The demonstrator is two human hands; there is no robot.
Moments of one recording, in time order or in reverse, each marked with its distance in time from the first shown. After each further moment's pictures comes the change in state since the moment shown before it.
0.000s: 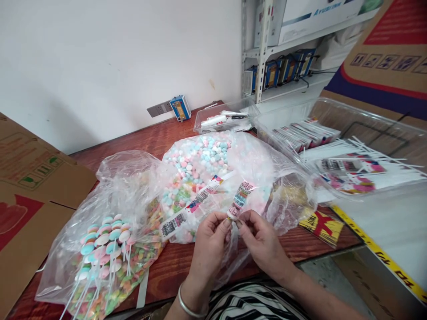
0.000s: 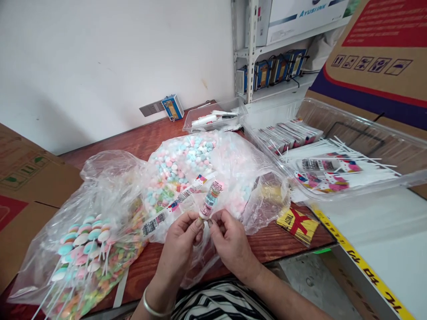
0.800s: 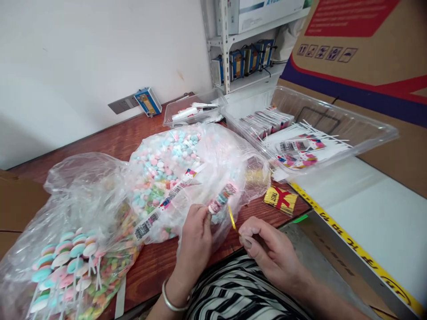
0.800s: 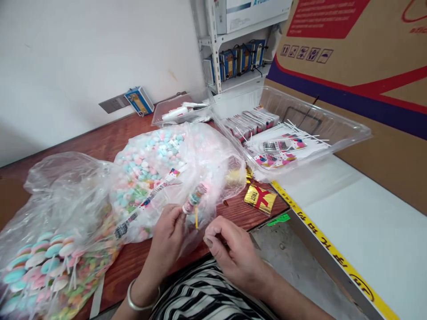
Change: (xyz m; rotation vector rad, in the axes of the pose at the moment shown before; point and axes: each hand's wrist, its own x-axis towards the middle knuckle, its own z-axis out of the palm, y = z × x) left_hand -0.001 -0.015 0.011 0.708 -0.088 0.367; right_hand -0.063 -0.017 -0.063 -0.170 -0.036 -0.226
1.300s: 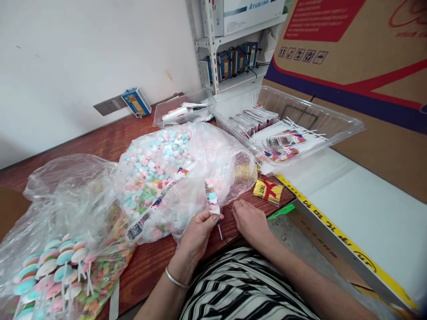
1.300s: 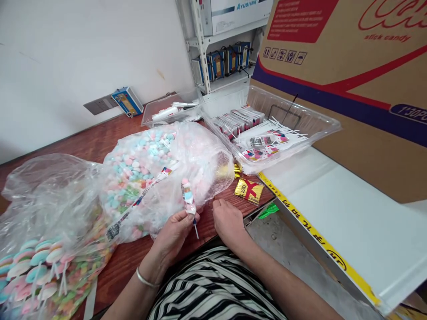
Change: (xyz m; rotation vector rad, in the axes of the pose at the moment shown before) left_hand -0.004 -0.020 0.040 -1.001 -0.271 -0.586; right_hand 0.014 0.058 0.022 -0.812 -0.117 0.413
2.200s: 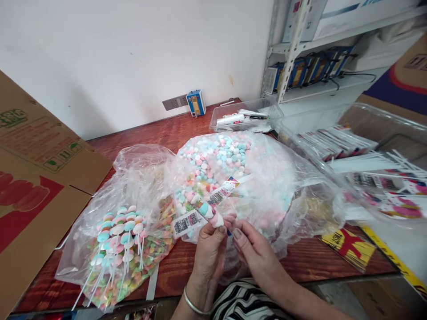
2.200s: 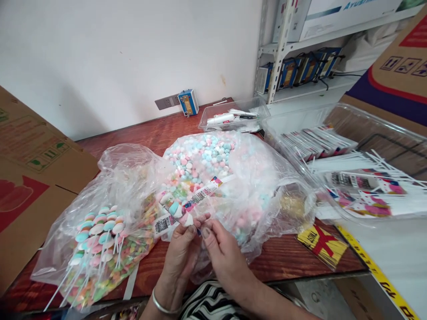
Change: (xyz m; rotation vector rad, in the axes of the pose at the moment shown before) left_hand -0.026 0.041 -0.045 -0.507 0.303 0.384; right_hand 0.022 -0.113 -0.010 1.411 -0.437 -0.106
